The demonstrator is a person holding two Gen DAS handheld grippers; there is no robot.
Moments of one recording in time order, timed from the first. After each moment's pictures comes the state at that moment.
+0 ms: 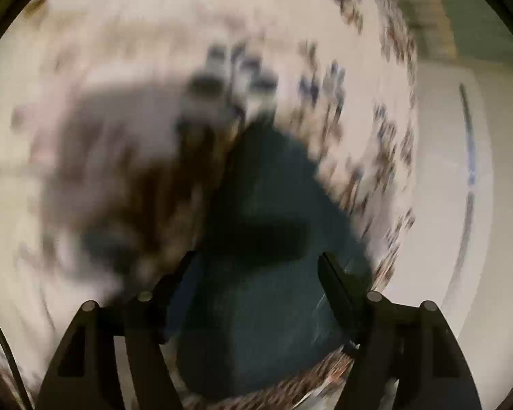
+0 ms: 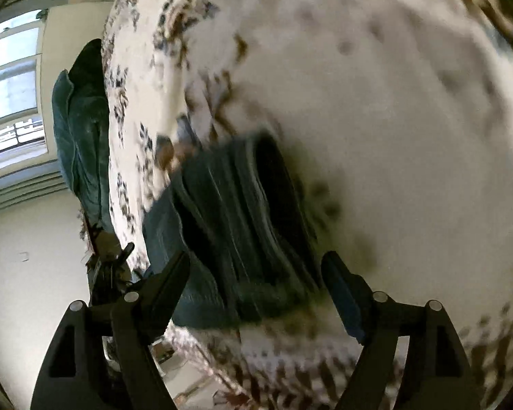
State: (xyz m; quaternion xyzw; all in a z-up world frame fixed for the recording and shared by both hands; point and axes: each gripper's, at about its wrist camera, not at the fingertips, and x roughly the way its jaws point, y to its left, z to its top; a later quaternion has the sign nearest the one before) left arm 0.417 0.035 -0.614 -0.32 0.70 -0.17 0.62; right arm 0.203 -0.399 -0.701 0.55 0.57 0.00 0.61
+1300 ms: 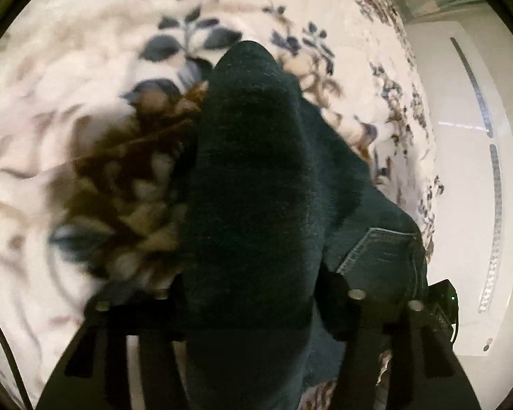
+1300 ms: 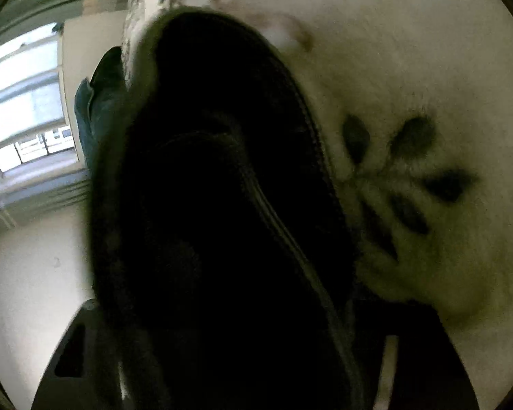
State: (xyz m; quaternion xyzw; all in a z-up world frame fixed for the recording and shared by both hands) left arm 0.400 0.004 -0.612 -0.22 0.67 -0.18 0.68; right arm 0.232 -0.333 -0.753 0.58 0.50 0.04 0.65
